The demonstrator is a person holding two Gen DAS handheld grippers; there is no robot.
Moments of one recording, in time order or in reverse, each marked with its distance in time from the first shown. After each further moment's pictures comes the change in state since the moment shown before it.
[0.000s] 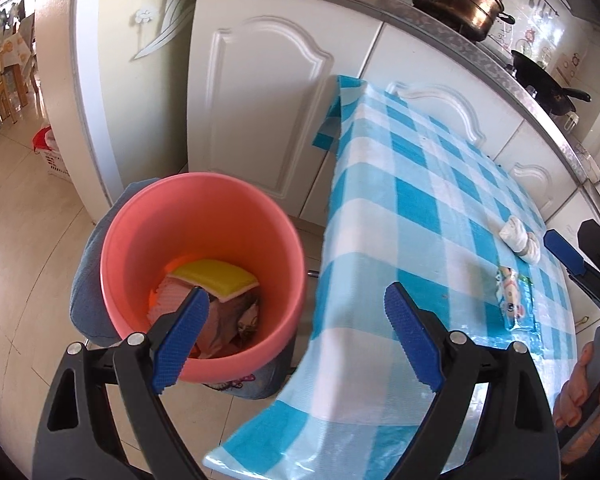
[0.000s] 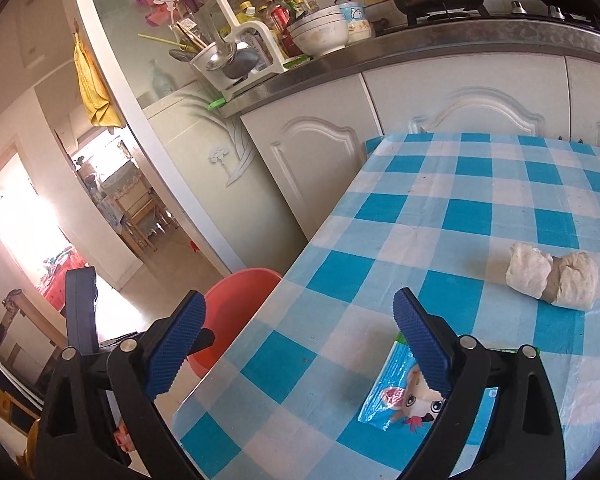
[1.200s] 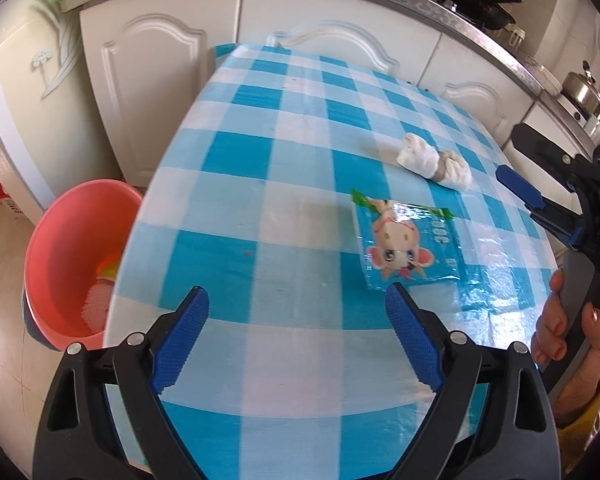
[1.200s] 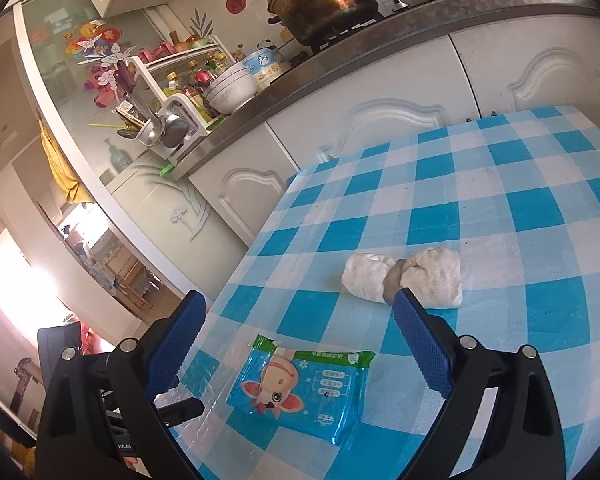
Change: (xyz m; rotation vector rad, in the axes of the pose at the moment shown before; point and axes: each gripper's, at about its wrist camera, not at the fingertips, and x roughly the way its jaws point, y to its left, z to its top) left arm 0.009 -0.145 -0.030 0.234 0.117 -0.069; right arm -0.070 -0.126 -0.006 0.204 -0.128 -0.042
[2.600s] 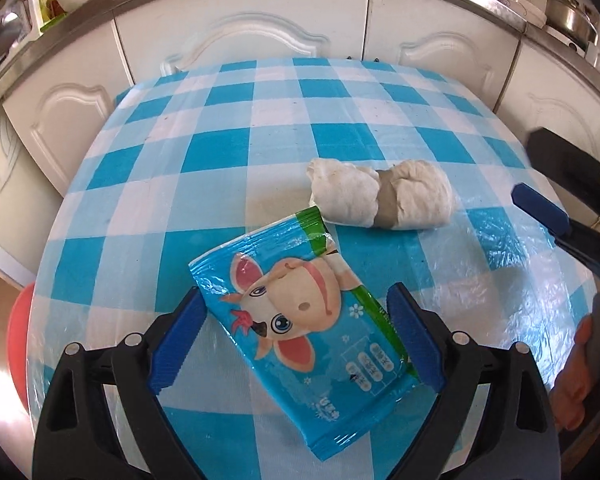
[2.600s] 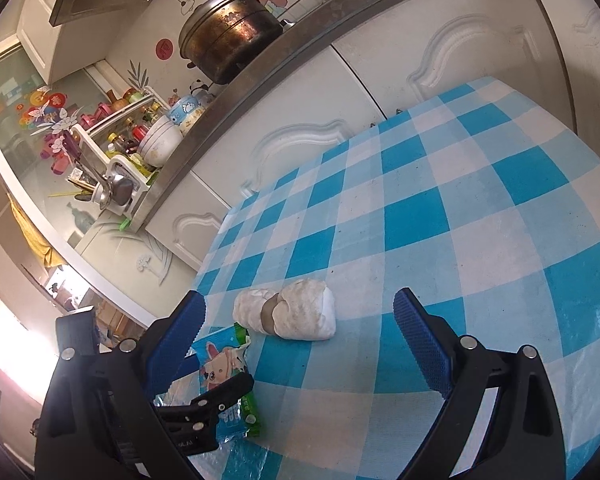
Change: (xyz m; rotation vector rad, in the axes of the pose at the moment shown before) left arm 0.090 -0.131 0.060 0.210 0.000 0.092; right arm -0.022 -0.106 0.016 0.169 -0.045 -0.079
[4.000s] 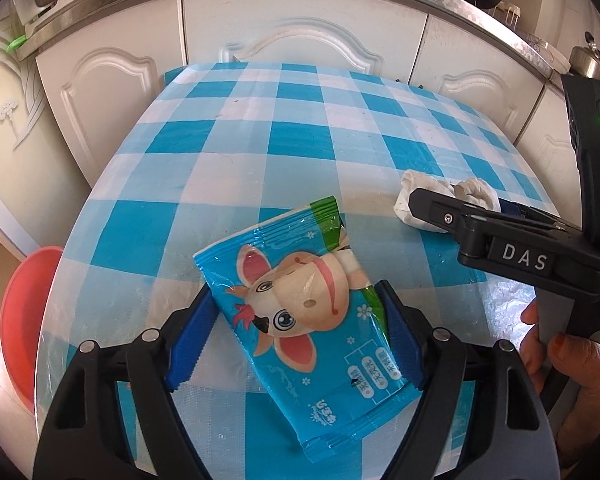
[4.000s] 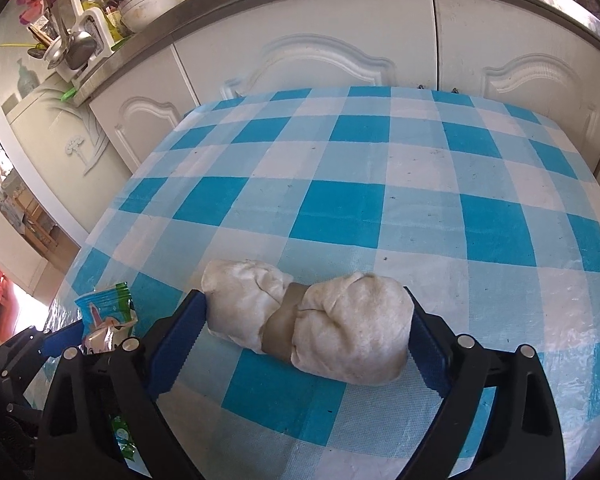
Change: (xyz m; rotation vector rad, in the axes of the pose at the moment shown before) left arm -0.012 0.066 -0.020 -0.139 -0.047 -0.022; right arm 0.103 0.064 -0.010 -0.333 0.234 -0.293
